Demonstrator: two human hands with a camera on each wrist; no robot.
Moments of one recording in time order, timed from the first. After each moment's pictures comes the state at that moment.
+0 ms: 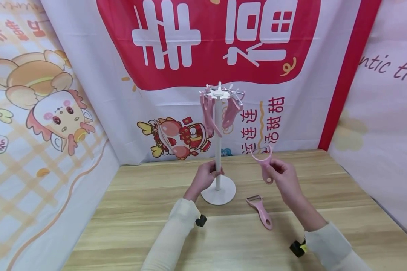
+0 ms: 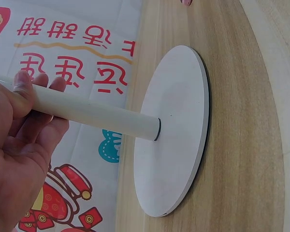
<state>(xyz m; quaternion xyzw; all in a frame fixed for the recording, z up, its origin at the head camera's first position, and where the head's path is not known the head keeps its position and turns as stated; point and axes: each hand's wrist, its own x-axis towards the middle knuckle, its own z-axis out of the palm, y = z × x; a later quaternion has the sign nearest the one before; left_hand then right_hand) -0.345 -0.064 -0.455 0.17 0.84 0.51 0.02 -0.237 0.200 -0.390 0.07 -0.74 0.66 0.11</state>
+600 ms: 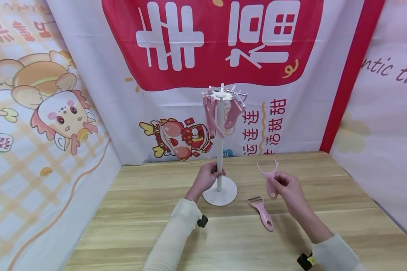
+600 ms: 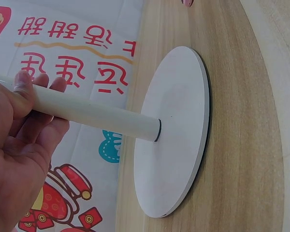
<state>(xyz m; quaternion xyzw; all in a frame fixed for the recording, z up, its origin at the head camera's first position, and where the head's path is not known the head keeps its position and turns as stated) -0.345 -0.064 -0.458 0.17 0.84 0.51 0.01 -0.233 0.215 -0.427 0.02 -0.75 0.66 0.06</state>
